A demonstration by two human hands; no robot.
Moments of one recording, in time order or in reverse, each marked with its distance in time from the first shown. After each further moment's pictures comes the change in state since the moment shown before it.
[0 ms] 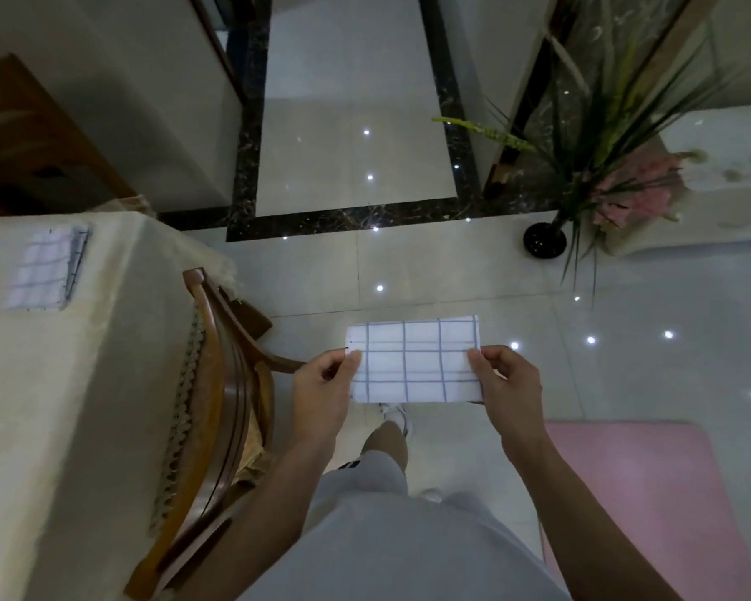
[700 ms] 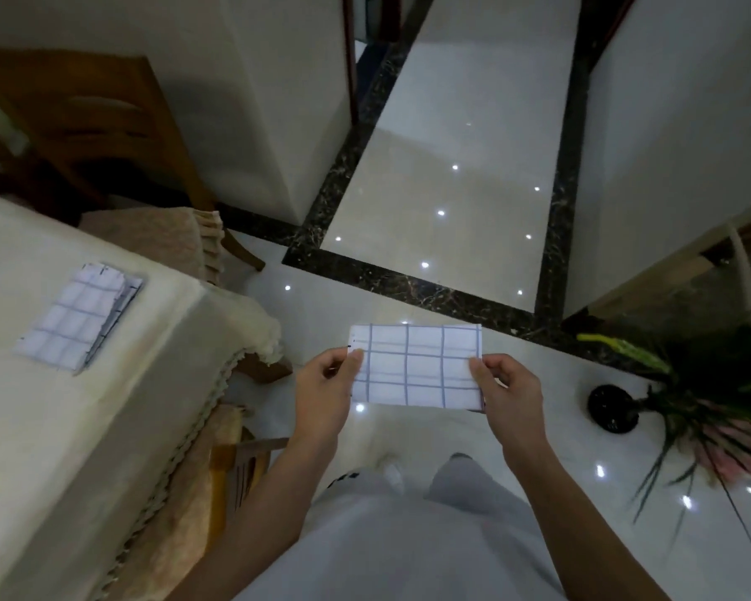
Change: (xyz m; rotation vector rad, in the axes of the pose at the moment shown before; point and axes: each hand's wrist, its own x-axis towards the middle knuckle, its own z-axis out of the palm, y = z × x) left_hand 0.296 0.137 -0.026 -0.227 0.243 -0.060; right_hand 0.281 -0.193 0.208 -0.253 -0.281 -0.154
